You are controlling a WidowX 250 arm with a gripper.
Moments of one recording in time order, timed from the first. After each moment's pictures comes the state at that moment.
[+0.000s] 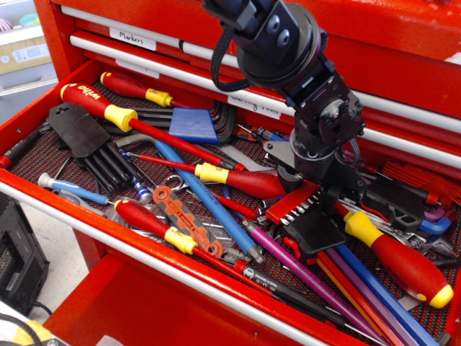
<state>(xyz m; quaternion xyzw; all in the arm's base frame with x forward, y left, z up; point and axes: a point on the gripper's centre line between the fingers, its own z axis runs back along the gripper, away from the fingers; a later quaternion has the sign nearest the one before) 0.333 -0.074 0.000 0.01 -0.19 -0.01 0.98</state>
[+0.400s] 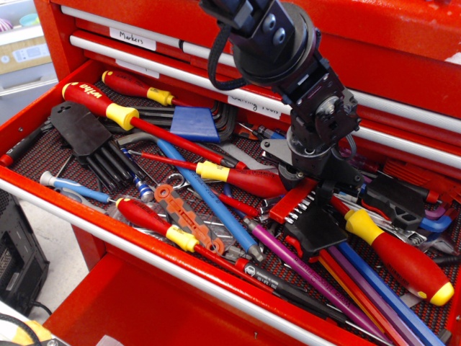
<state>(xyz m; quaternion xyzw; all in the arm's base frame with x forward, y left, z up) 0.332 -0.071 0.004 0.01 -0.17 0.01 0.98</state>
